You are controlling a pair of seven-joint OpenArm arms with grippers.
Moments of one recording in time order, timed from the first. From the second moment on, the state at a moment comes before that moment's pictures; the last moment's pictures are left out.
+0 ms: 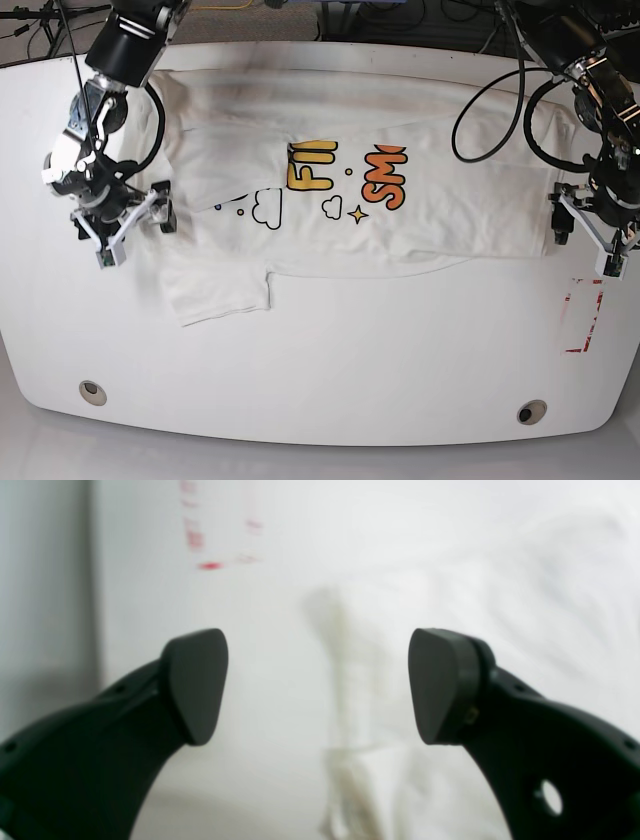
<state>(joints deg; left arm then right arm) -6.0 -13.7 -34.7 107.8 -11.3 -39.3 68.9 5.9 12.0 29.6 83.4 14.0 40.3 -53.4</state>
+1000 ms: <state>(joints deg) -11.7 -14.5 -38.8 99.6 -9.7 -39.3 66.2 17.4 12.4 23.6 54.3 15.2 40.0 -35.2</state>
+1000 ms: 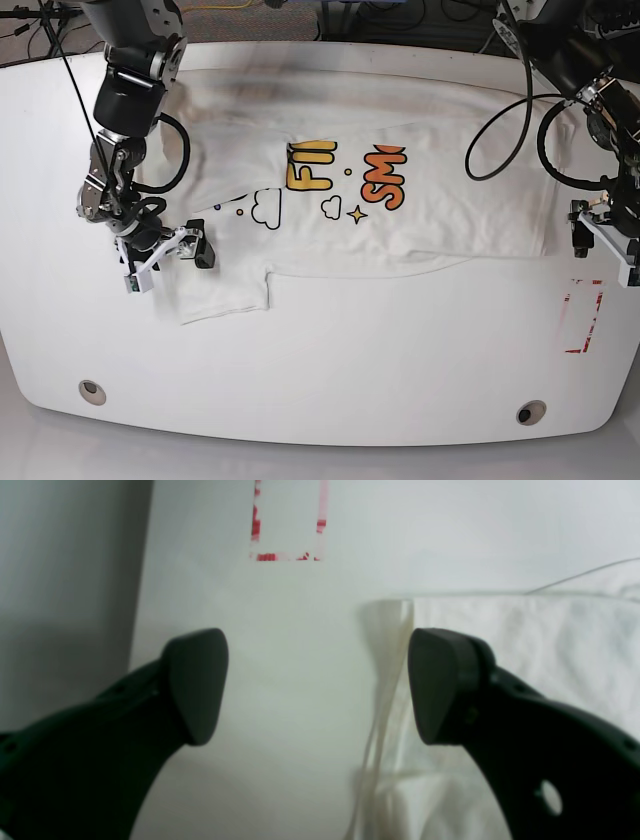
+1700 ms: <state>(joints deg) -21.4 -16.0 -33.1 64.4 -10.1 -38.6 49.0 17.4 12.9 19.7 54.2 14.5 40.3 -36.3</state>
